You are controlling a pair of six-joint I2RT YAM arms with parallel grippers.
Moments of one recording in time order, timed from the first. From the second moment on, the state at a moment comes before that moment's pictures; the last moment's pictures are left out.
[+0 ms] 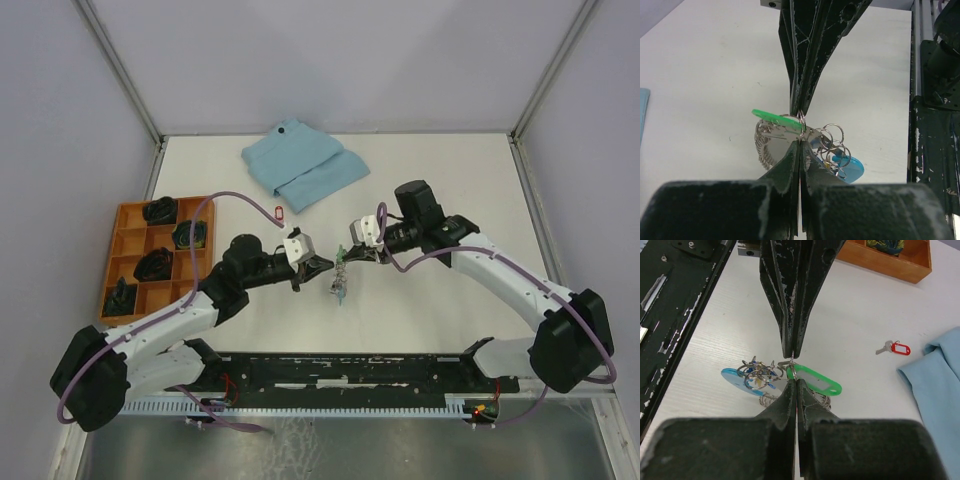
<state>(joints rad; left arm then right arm) -0.71 1.04 0.50 0.39 0.56 0.16 0.56 1.33 1.02 -0.44 -0.98 -0.97</state>
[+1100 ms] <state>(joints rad) -0.71 1.08 0.47 0.53 0.53 0.16 0.54 1.28 0.93 -0.25 -0.94 -0.82</state>
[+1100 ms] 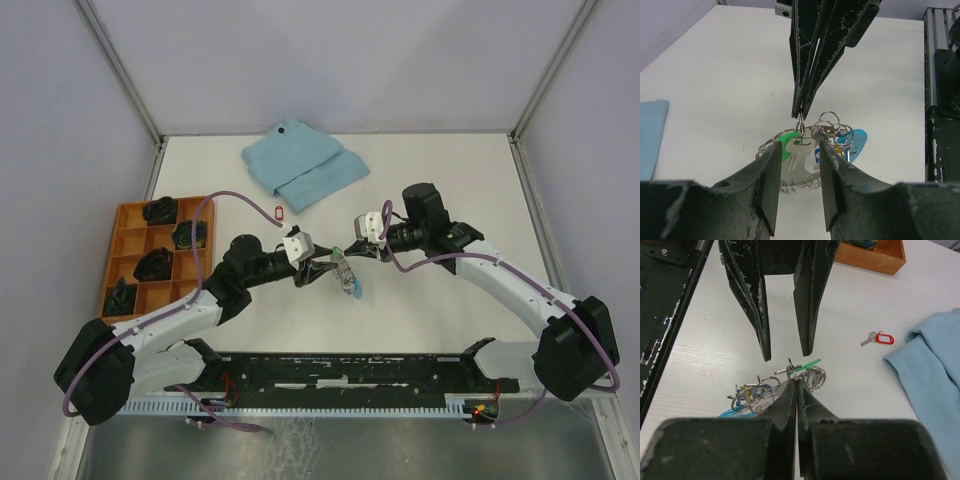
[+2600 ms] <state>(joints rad) -0.71 1.17 0.52 0.52 0.58 0.23 0.53 1.24 0.87 -0.15 -0.94 -0.67</state>
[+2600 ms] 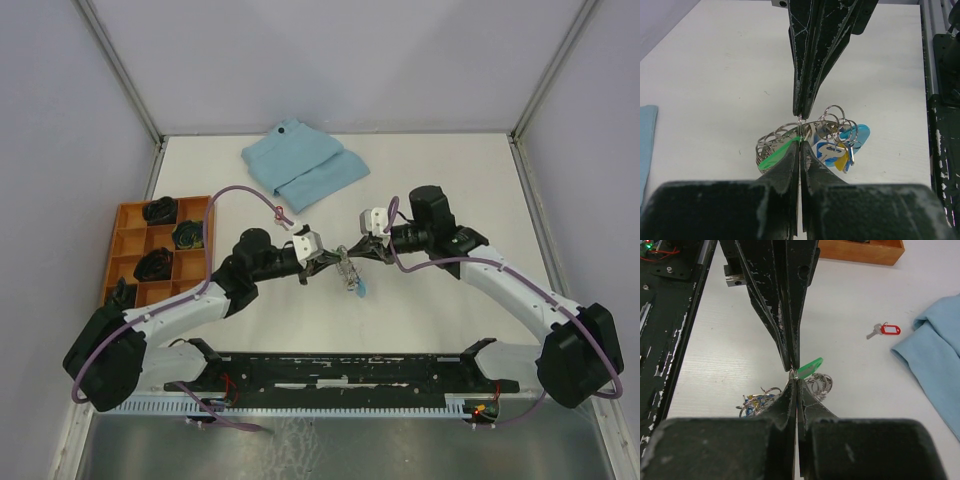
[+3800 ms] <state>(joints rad) -0.71 1.20 0.60 0.44 0.66 0.23 0.57 1.30 1.01 -0.46 -0.86 -0.70</state>
